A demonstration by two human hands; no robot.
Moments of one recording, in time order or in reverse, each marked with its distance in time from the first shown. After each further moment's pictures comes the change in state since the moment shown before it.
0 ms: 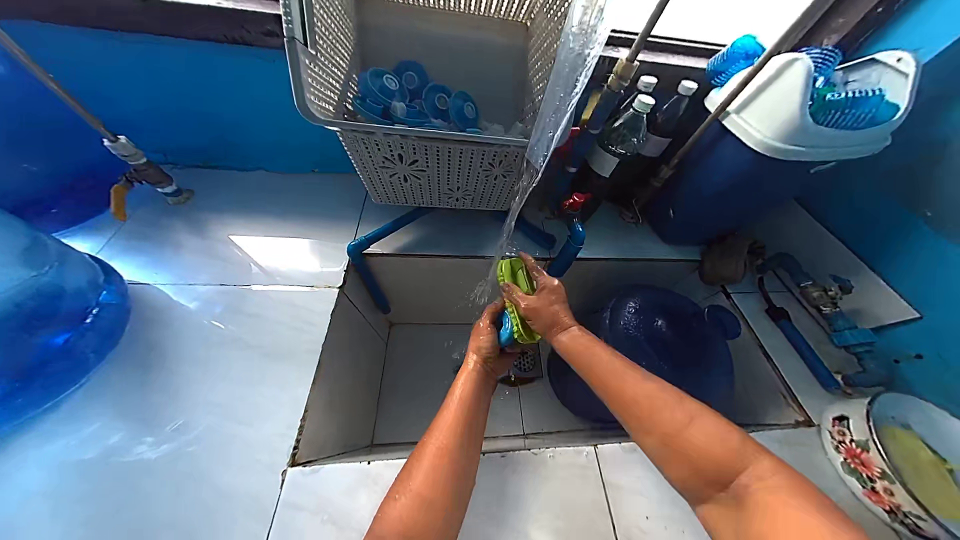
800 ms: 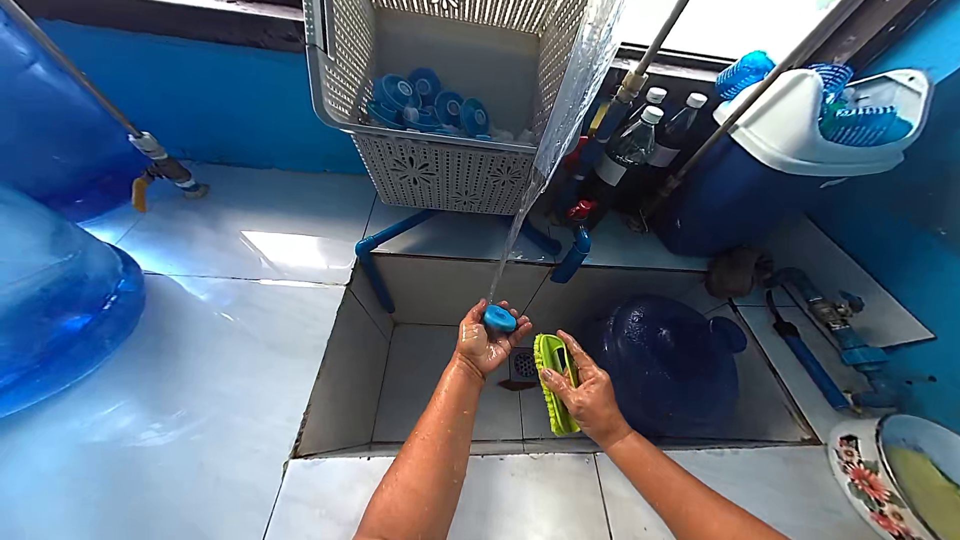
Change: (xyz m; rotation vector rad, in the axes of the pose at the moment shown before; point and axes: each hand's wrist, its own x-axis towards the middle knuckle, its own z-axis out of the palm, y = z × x) left_hand -0.003 0.024 -0.008 -0.295 -0.053 -0.179; right_hand -0.100 0.061 -0.010 0.395 0.116 -0.017
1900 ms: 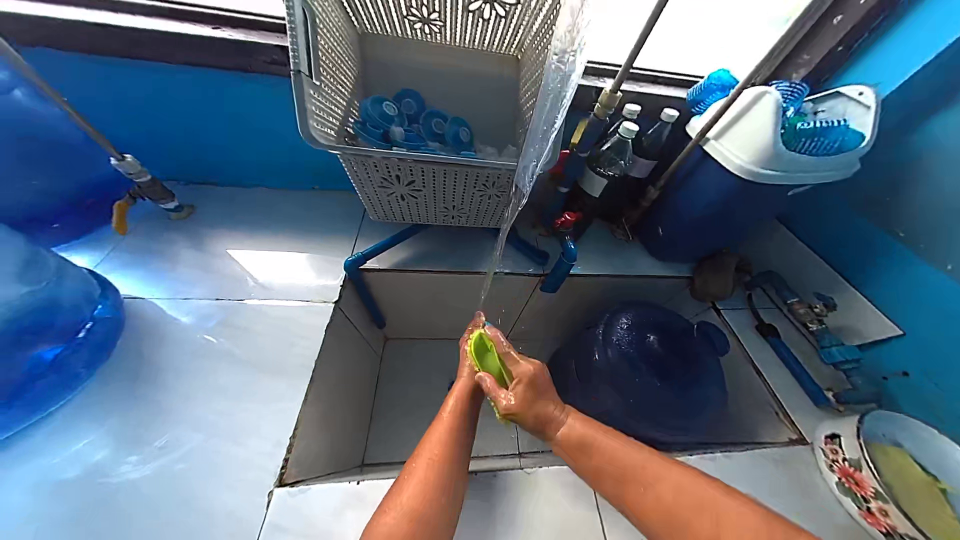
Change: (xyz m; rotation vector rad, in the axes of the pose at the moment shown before) left_hand 0.001 -0.030 -0.009 0.533 0.132 0.449; right_hand 0.041 -0.032 0.054 -0.519 -0.176 -0.228
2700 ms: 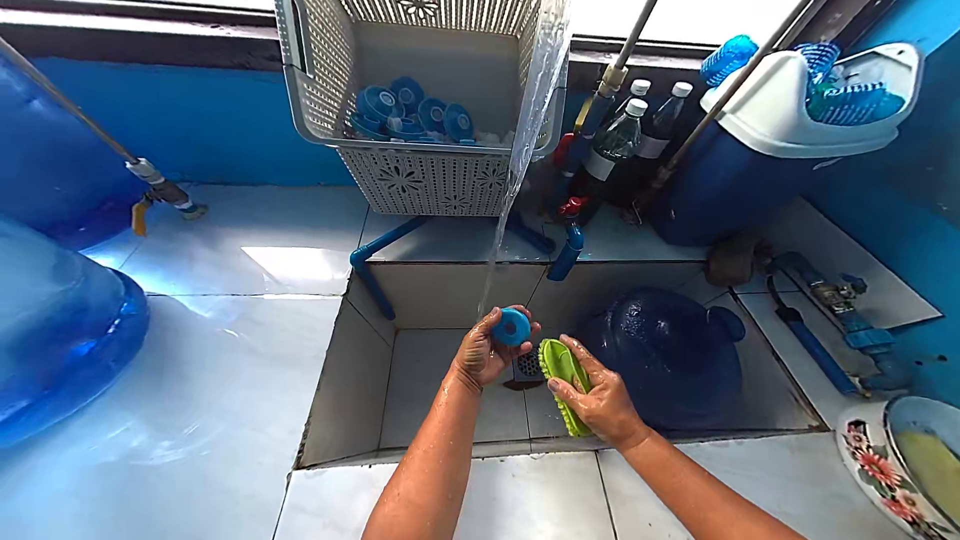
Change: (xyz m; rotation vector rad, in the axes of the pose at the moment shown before) left_hand 0.004 0.018 -0.017 -0.397 -0.511 -0.350; right_hand -0.070 0.054 -0.041 0.329 0.163 0.080
